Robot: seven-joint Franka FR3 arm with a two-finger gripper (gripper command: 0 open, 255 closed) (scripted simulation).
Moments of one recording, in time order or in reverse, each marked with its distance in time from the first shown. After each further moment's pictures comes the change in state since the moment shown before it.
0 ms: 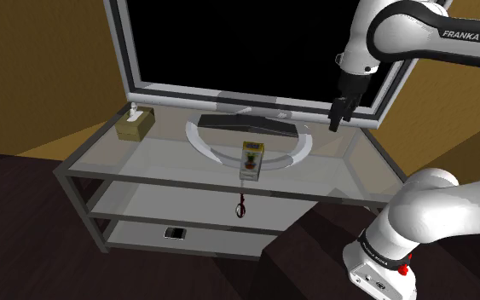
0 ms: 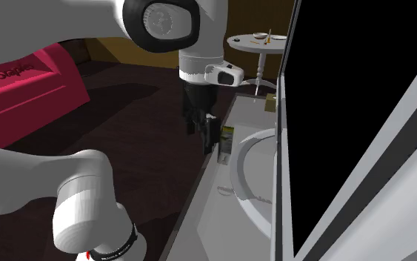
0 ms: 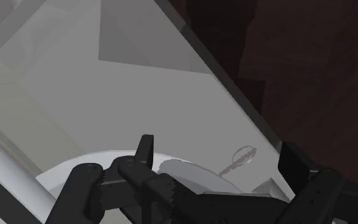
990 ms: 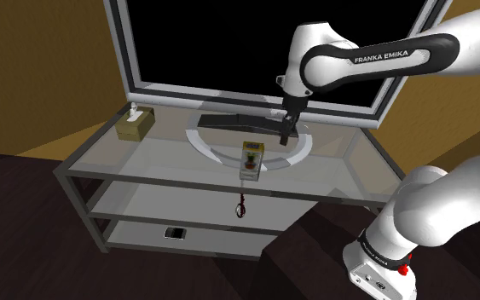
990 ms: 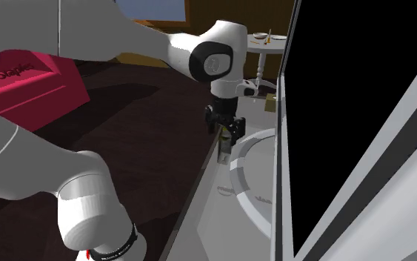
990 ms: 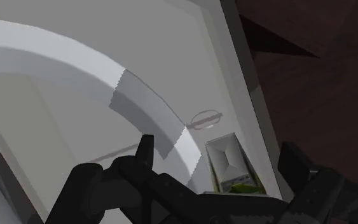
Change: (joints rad) arm 0.141 0.370 0.039 0.027 0.052 0.384 -0.167
